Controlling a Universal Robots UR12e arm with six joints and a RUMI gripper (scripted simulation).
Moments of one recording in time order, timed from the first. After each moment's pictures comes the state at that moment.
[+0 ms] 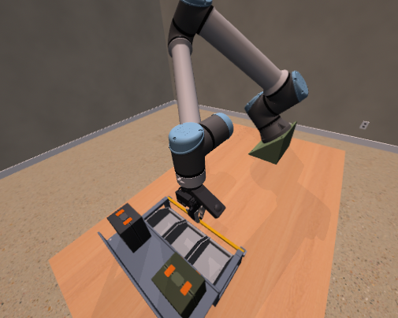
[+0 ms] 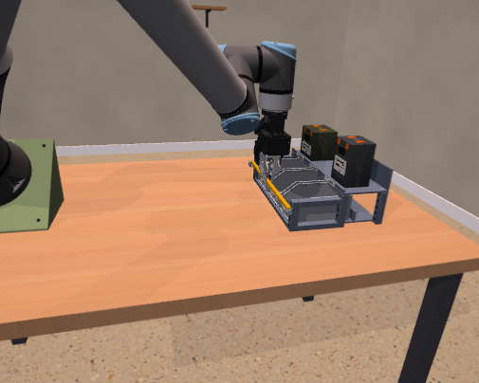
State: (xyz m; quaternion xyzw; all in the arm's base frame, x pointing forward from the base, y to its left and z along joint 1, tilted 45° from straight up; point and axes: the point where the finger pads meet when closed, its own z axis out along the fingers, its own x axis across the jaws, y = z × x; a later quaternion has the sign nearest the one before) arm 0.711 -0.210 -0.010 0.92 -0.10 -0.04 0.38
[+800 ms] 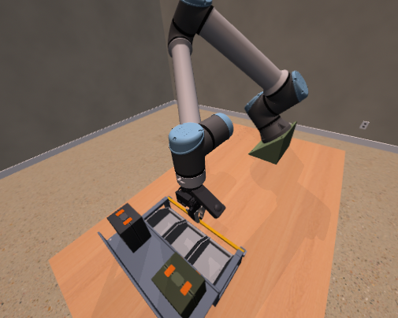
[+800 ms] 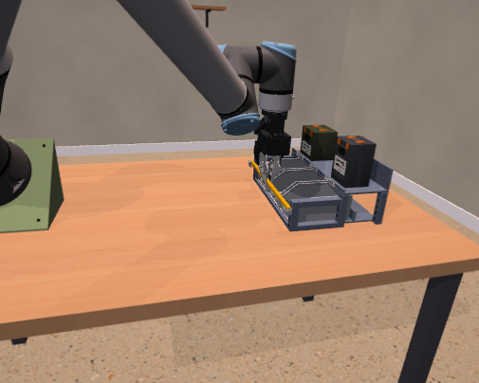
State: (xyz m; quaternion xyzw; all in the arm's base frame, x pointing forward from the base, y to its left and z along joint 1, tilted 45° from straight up) arm 0.711 -0.211 -0.011 0.92 -0.10 -0.04 0.38
